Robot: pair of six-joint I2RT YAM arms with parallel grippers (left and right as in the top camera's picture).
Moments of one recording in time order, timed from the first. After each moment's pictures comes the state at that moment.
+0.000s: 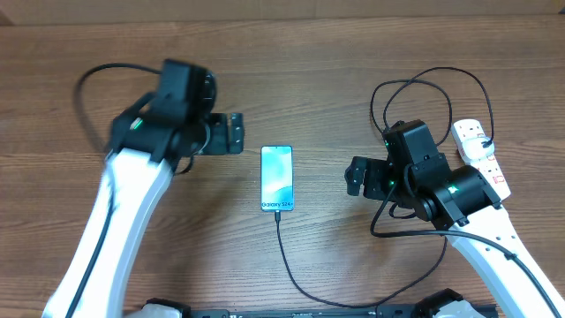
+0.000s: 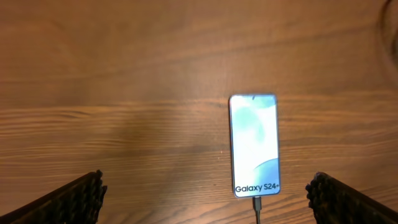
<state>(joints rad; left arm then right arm) -0.25 1.39 1.42 -1.07 0.00 -0.25 0.41 1.19 1.06 -0.99 -0.02 0.54</state>
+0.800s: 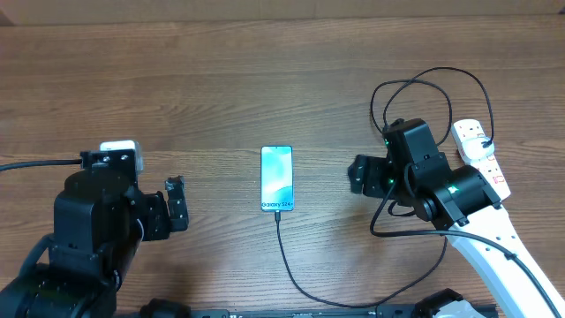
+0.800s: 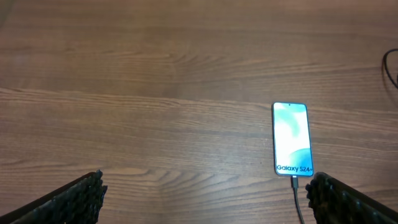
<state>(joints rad) -0.25 0.88 1.42 -1.34 -0.22 -0.26 0.41 1.19 1.06 -0.96 -0.02 0.54</state>
